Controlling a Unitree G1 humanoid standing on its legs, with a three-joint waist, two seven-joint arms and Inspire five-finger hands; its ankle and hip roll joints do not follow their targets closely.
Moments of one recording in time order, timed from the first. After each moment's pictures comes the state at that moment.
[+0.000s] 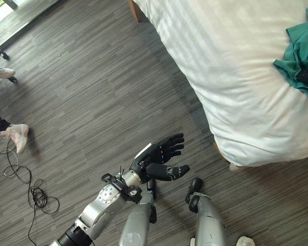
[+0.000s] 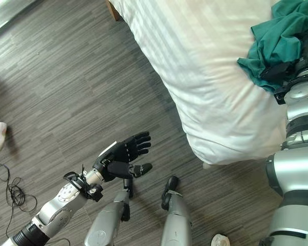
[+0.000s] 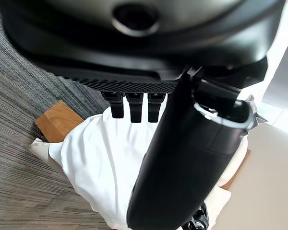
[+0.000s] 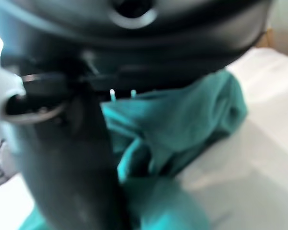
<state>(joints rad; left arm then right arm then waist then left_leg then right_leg) -0.13 0.49 -0.55 -0.10 -0.74 -0.05 -0.14 -1.29 -1.01 0.50 1.35 0.09 -0.06 -0.18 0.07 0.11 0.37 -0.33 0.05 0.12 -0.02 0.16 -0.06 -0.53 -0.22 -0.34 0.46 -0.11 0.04</state>
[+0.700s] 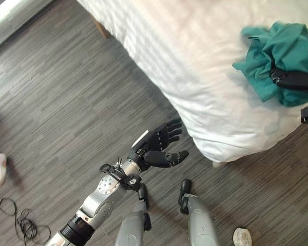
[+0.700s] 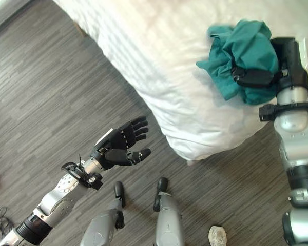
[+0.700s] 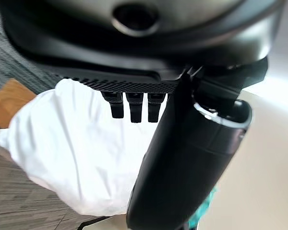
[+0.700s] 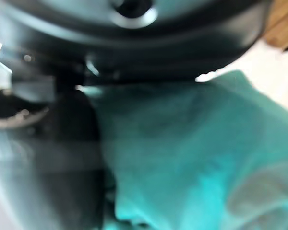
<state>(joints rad) -0.16 0.42 -0.44 -0.07 -0.74 -0.06 -0.12 -0.35 -1.01 -0.12 0.26 0.37 -0.15 -0.20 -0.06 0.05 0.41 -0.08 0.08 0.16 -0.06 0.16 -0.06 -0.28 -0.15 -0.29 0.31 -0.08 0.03</state>
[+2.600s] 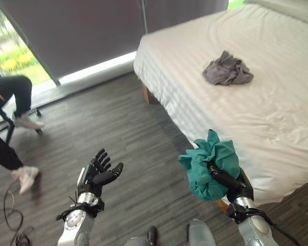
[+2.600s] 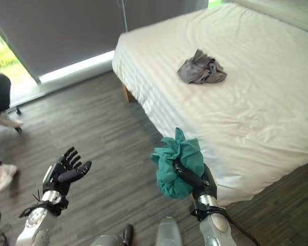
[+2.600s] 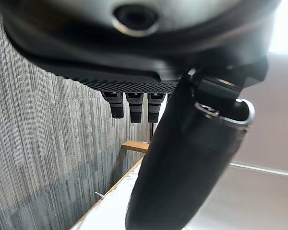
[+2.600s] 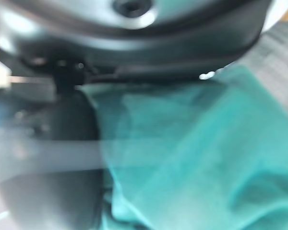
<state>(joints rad) 0.11 0.35 0.00 0.14 -0.54 -0.07 0.00 0.27 -0.27 -0.08 0.02 0.57 -0.06 0.02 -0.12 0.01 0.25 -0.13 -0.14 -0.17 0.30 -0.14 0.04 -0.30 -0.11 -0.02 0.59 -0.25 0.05</state>
